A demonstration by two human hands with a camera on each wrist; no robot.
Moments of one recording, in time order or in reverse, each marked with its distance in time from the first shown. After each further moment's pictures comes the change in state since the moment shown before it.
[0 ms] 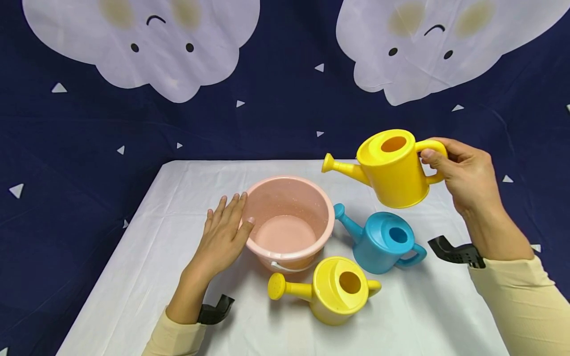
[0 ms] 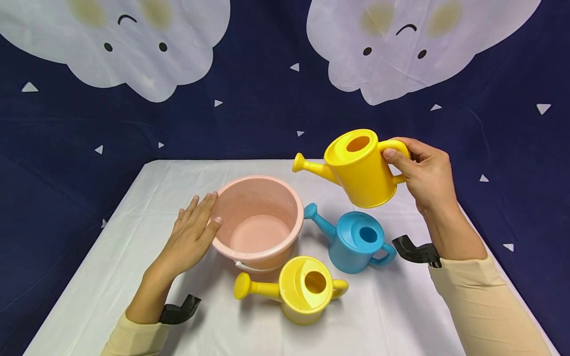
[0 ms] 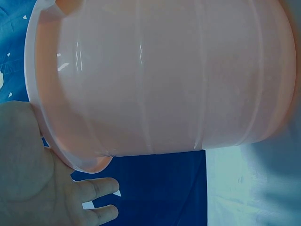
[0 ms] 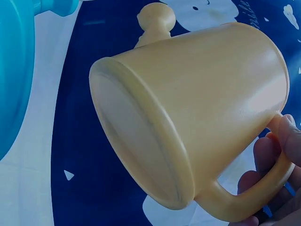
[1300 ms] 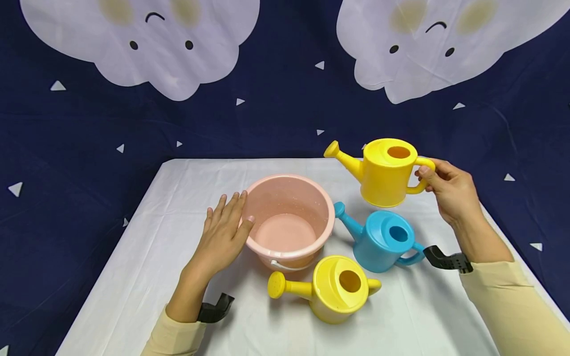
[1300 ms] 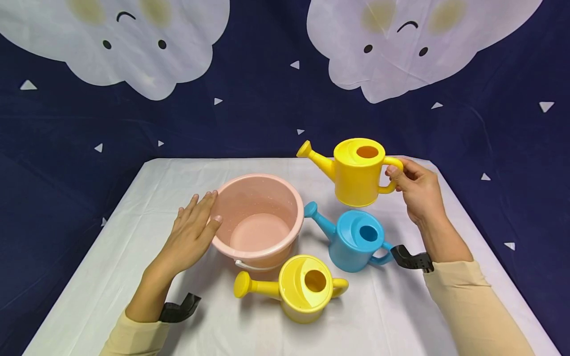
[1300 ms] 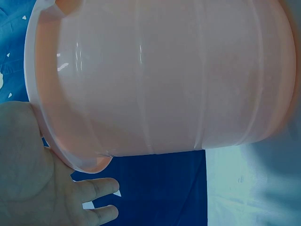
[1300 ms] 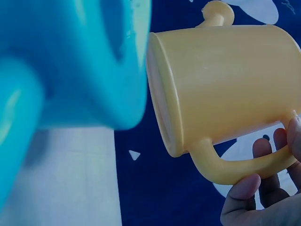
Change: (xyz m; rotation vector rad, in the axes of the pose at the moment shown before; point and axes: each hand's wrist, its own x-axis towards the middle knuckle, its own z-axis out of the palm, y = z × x) left_hand 0.000 0.001 -0.001 0.005 -0.005 0.000; right_hand 0.009 0.071 0.001 0.240 -0.054 0.104
